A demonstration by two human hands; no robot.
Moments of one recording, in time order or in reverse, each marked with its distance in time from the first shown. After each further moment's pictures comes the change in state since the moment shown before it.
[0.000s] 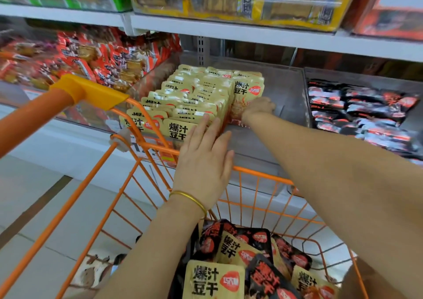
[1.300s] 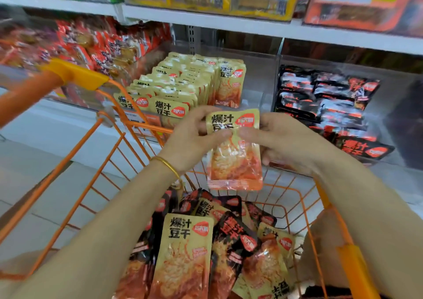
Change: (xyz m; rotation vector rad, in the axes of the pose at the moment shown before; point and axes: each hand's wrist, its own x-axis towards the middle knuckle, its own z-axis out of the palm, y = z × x) left_hand -0.004 0.051 -0.061 -1.064 -0.229 -0.396; right_hand -0.175 0.093 -0.112 0.503 -0.600 -0.394
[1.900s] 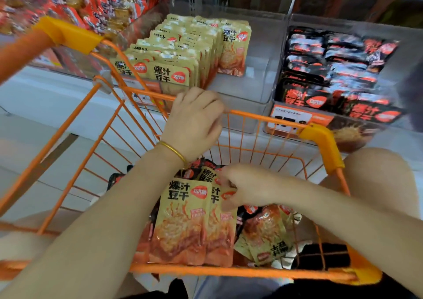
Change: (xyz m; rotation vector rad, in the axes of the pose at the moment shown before) left_hand -0.013 -0.039 0.000 1.094 0.052 0.553; right_hand -0.018 0.066 0.075 -0.867 -0.564 0.043
